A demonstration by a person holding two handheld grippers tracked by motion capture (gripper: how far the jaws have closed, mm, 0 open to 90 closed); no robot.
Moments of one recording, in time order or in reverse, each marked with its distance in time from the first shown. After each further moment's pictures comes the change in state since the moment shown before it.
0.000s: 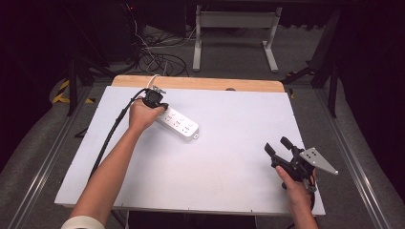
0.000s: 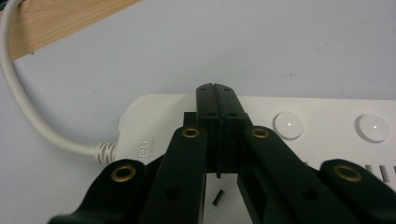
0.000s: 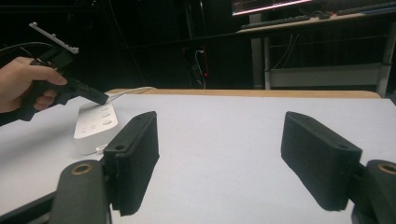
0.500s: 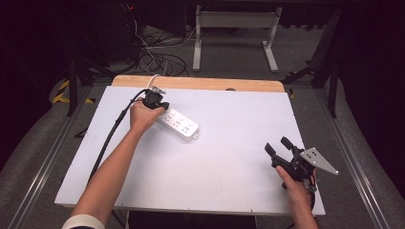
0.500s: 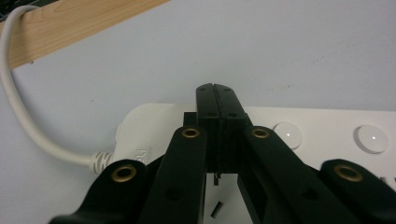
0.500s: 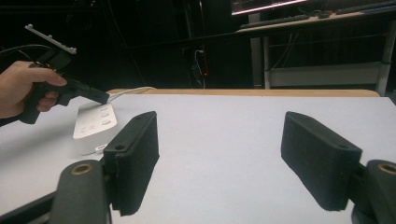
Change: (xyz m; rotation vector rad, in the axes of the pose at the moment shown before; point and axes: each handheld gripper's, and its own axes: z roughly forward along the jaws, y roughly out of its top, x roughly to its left) left arm 0.002 -0.005 0.002 -0.070 -0.010 -0.014; right arm -0.001 -0.001 0.000 0.001 -0.002 0.002
